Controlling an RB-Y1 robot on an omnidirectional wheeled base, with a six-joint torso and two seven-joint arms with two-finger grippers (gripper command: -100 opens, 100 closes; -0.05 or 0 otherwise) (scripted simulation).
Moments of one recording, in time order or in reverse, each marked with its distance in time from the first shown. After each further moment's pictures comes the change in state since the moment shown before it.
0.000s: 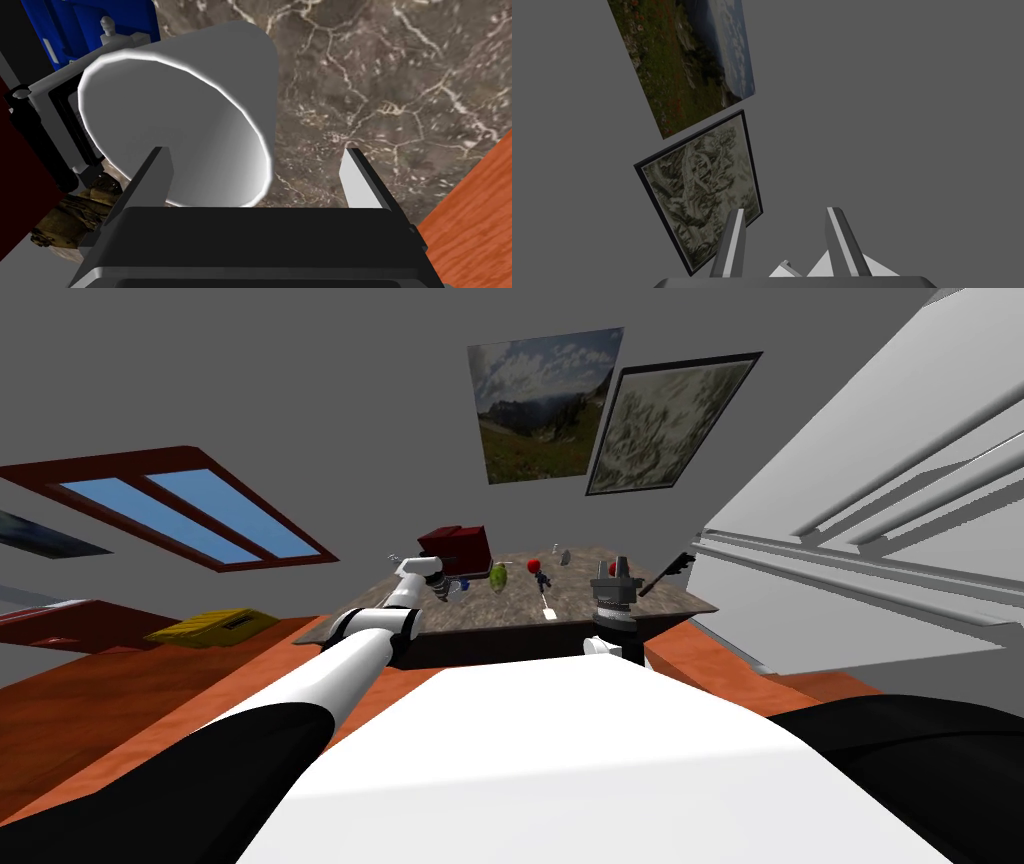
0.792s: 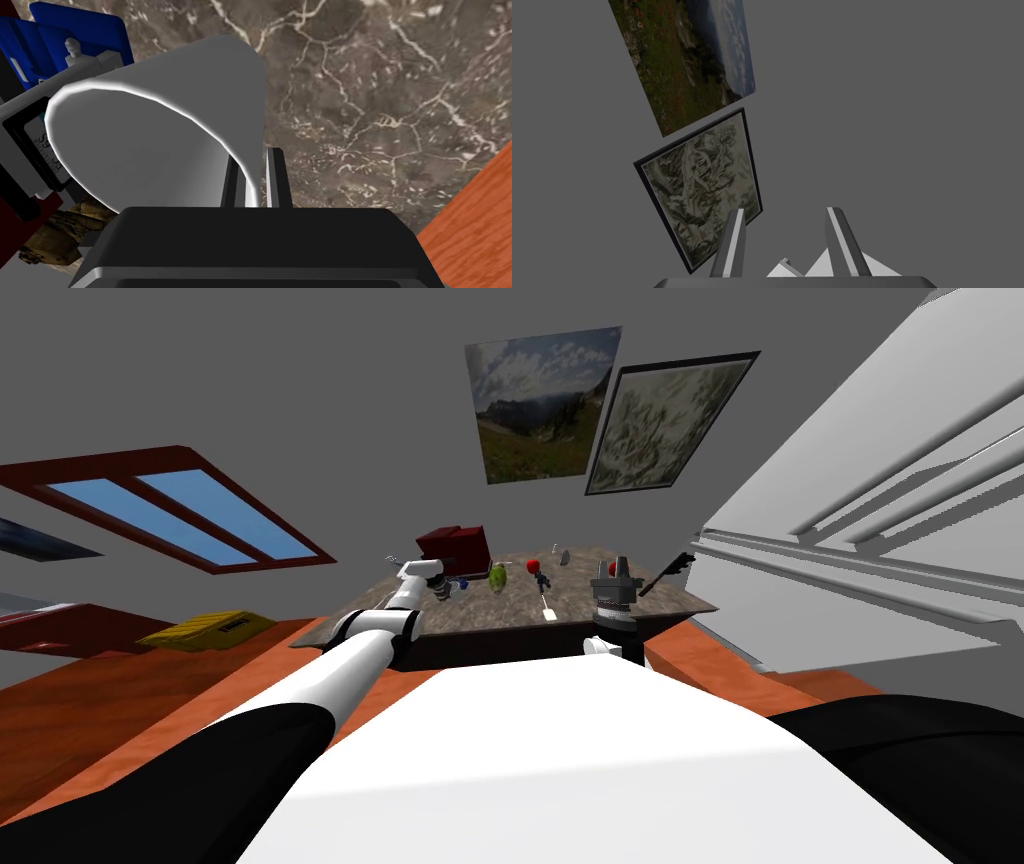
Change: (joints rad) left arm 0.015 -0.009 0.001 0.019 0.002 -0.007 -0.002; right arm 0.000 0.000 0.000 0.000 0.000 0.000 0.000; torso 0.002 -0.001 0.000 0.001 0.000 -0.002
